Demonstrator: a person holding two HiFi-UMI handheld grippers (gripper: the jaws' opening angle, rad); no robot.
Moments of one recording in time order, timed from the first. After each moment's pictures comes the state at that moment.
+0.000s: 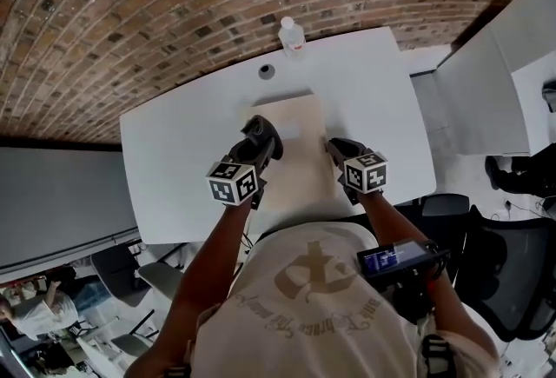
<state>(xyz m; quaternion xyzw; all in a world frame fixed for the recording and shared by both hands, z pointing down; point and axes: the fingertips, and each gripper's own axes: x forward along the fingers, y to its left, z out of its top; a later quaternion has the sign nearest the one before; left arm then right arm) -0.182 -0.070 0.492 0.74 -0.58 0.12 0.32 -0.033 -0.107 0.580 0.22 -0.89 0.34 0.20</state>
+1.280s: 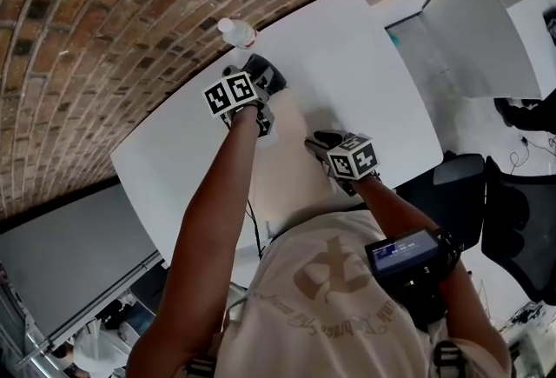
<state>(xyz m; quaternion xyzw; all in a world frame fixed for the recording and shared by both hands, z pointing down) -0.169 -0.279 0.597 0.64 -0.56 0.11 0.52 -0.046 -0.102 0.616 0.17 -0.85 0.45 0.22</state>
